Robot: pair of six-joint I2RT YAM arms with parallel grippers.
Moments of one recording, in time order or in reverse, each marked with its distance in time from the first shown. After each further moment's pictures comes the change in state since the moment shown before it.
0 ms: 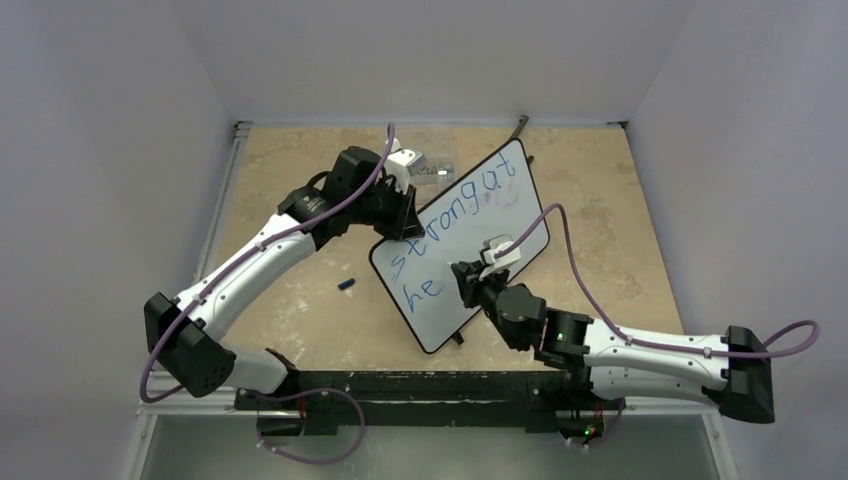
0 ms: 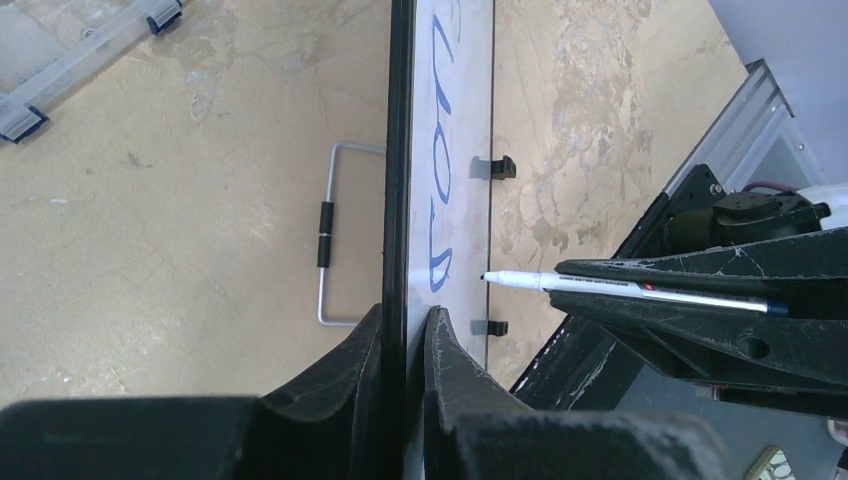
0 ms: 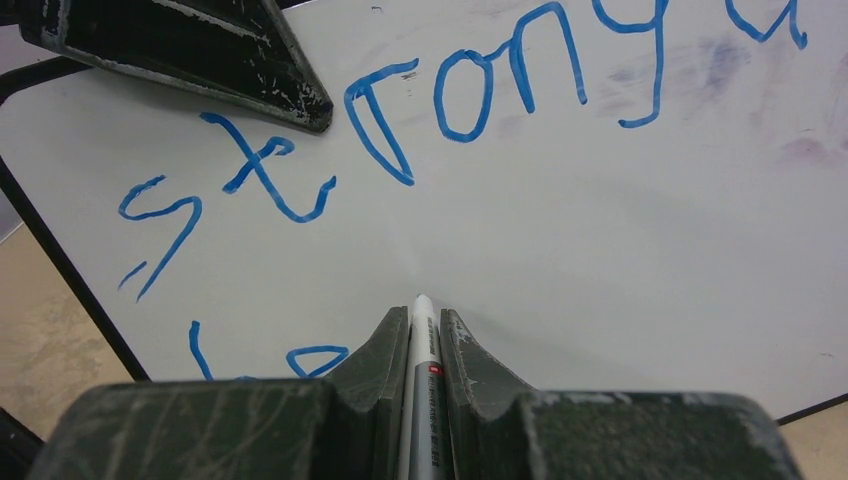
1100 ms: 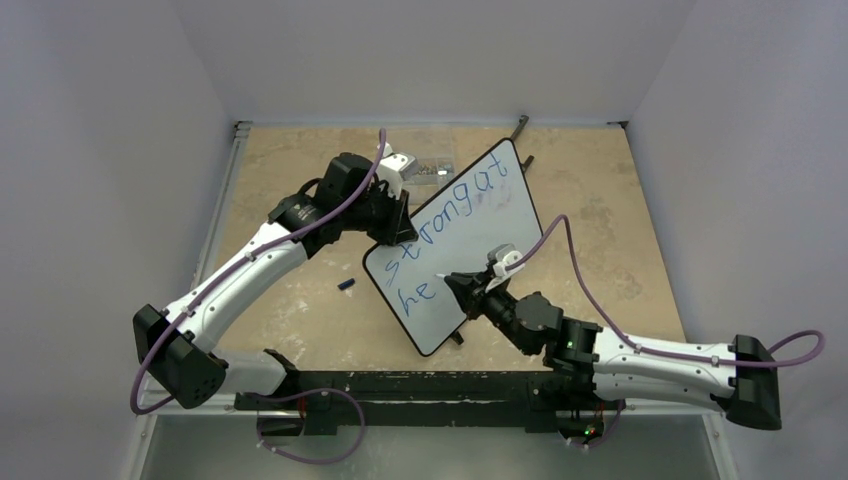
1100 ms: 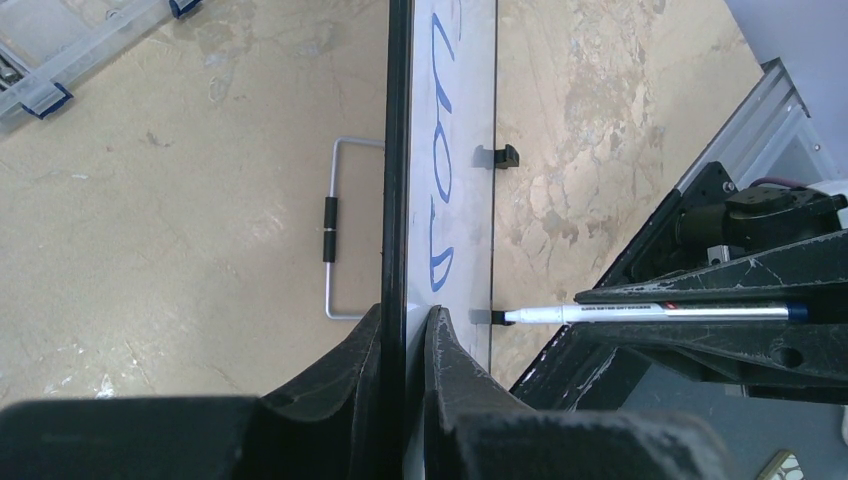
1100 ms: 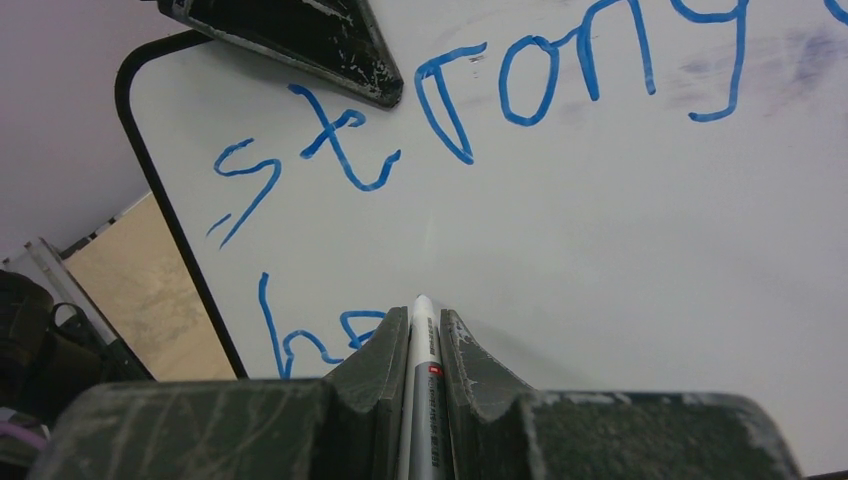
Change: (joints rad) left arm -0.001 -0.067 -0.049 -0.013 -0.038 0.000; right arm -0.001 -0.106 -0.109 0.113 -0.194 -0.019
